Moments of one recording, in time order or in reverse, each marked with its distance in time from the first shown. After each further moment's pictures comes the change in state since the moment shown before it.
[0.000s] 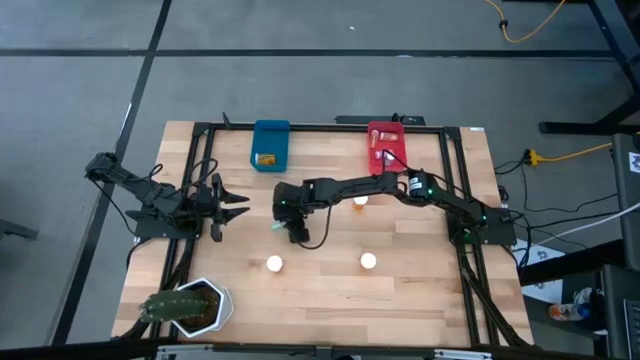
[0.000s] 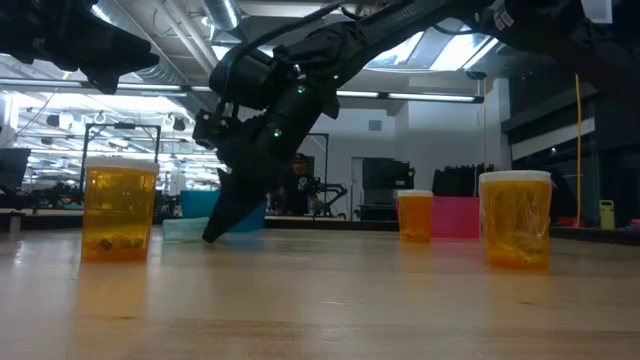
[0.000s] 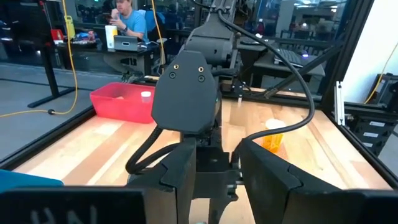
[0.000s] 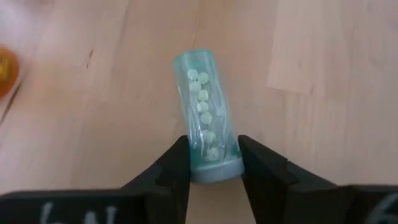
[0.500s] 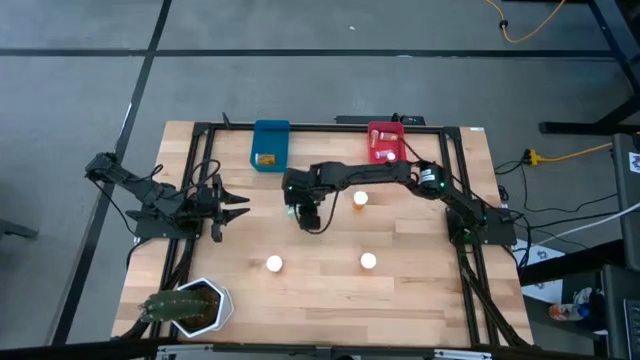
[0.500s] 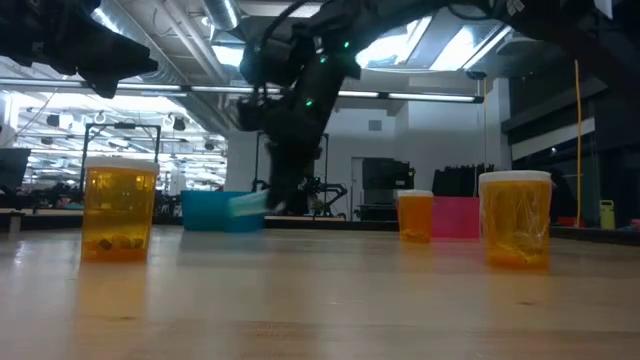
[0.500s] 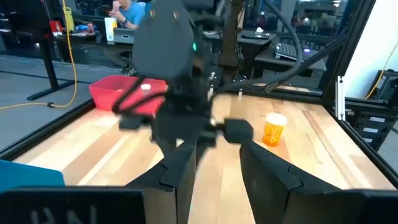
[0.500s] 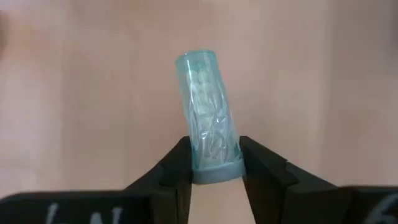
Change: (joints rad) left arm 0.000 0.000 0.000 -0.032 0.001 -0.030; right arm -0.053 -0.121 -0.002 -0.302 0.067 0.071
